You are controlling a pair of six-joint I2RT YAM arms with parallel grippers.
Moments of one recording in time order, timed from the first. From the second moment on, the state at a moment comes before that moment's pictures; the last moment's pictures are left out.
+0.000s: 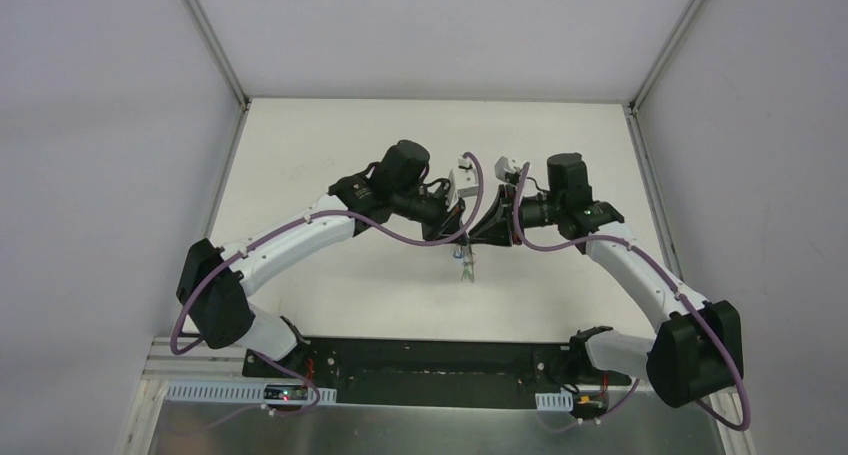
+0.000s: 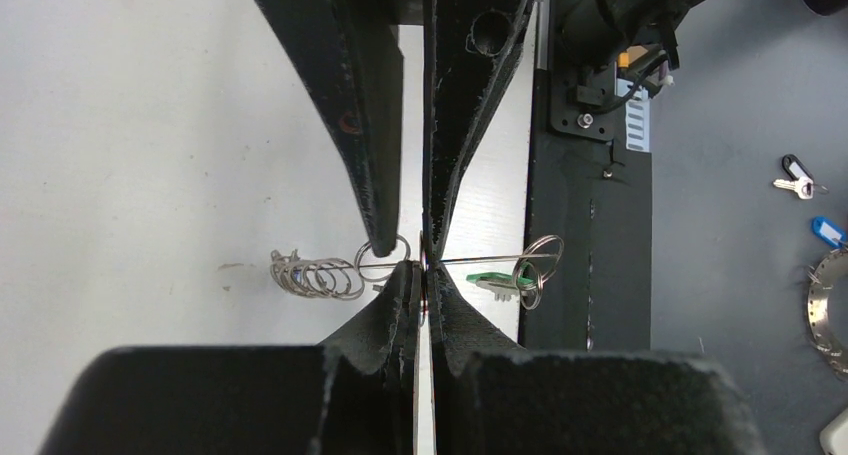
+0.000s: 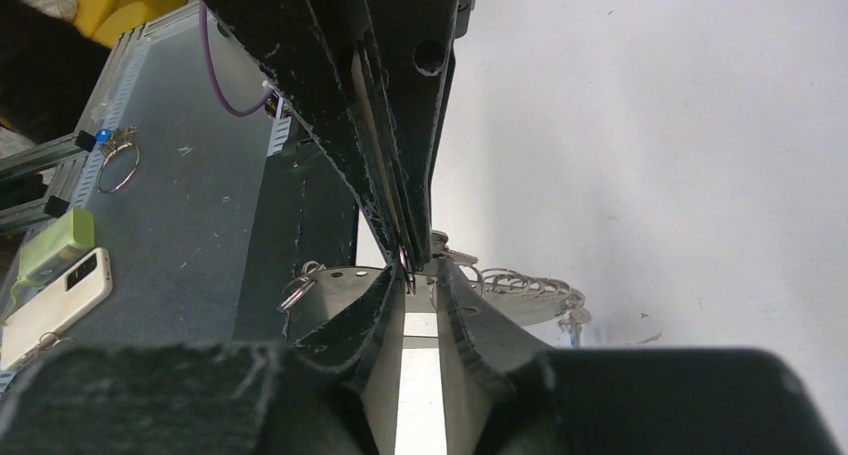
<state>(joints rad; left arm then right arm) -0.82 1.47 1.25 -0.39 0.68 0.13 0.37 1.20 0.86 -0.28 -1.22 -0.25</state>
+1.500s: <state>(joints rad) -0.69 1.38 1.16 -0.11 0.78 -0.01 0.32 1.25 0.88 0.19 -1.24 0.32</state>
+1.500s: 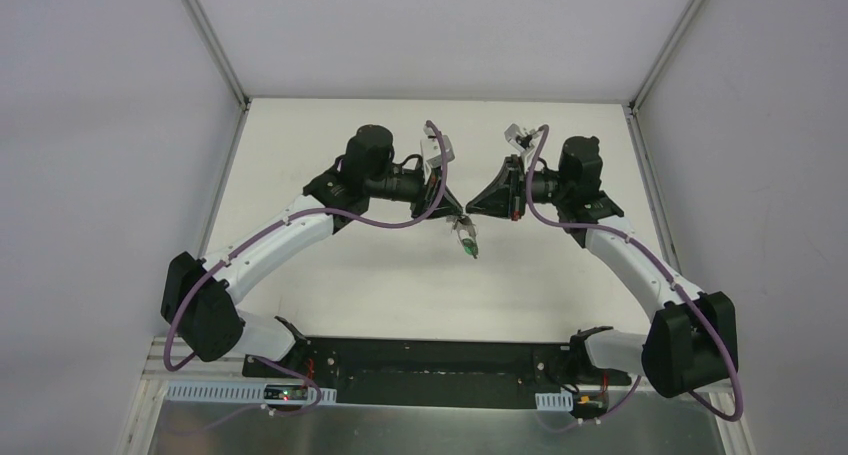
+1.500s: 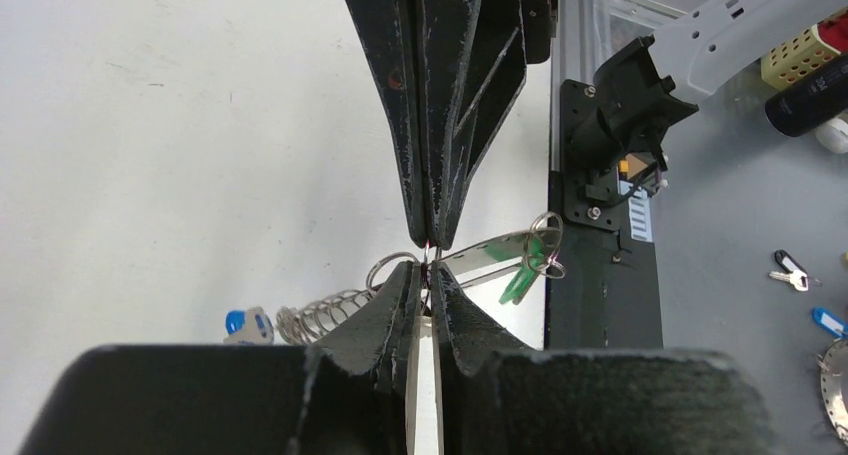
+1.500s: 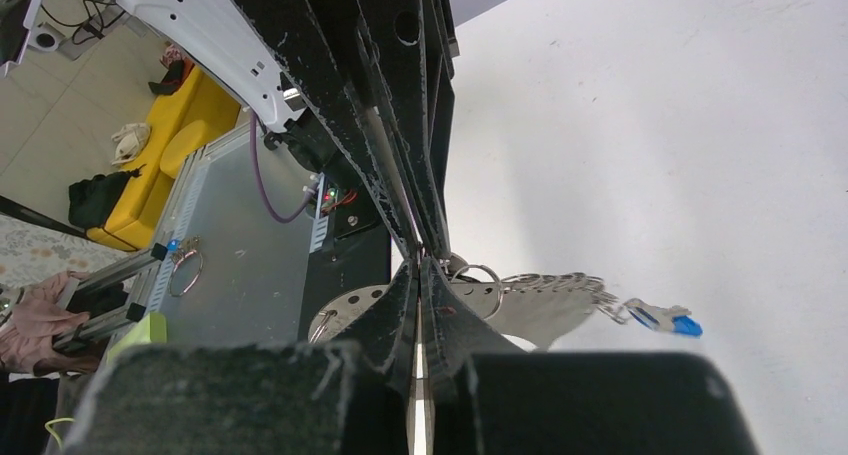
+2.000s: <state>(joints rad) -0.68 1.39 1.18 -0.18 0.77 0.01 0.32 1.25 0.84 0.19 -1.23 0.28</state>
